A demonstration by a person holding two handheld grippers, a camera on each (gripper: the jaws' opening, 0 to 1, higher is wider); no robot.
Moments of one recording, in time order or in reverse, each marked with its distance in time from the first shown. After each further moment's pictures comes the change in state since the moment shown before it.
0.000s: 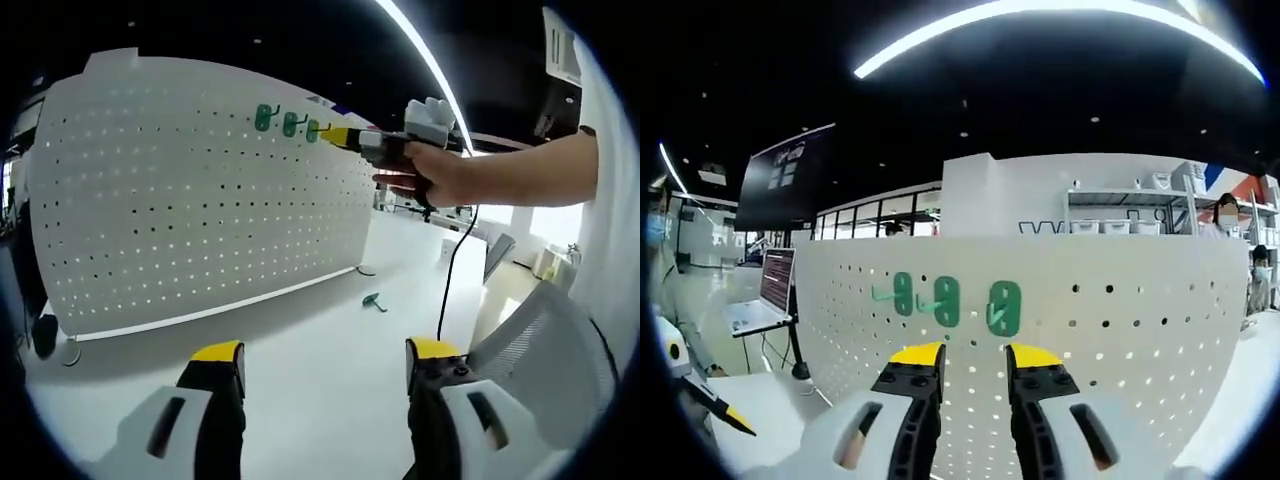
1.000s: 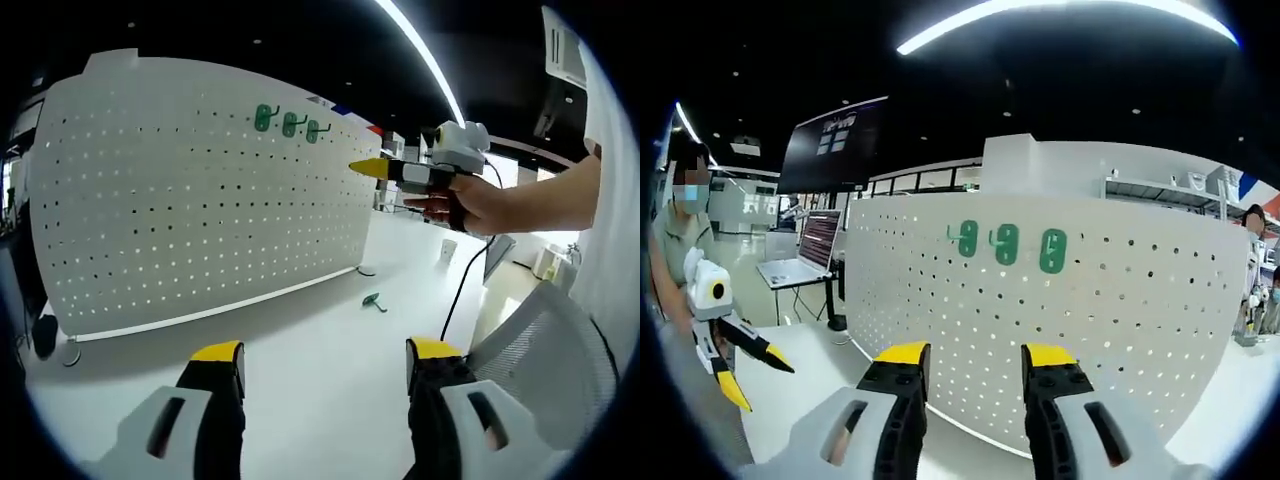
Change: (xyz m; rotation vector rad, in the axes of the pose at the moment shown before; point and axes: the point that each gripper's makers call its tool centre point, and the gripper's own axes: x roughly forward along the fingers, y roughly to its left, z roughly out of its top) left arm 0.000 0.000 -0.001 0.000 0.001 -0.002; right arm -0.067 0.041 -0.047 -0.092 0.113 0.157
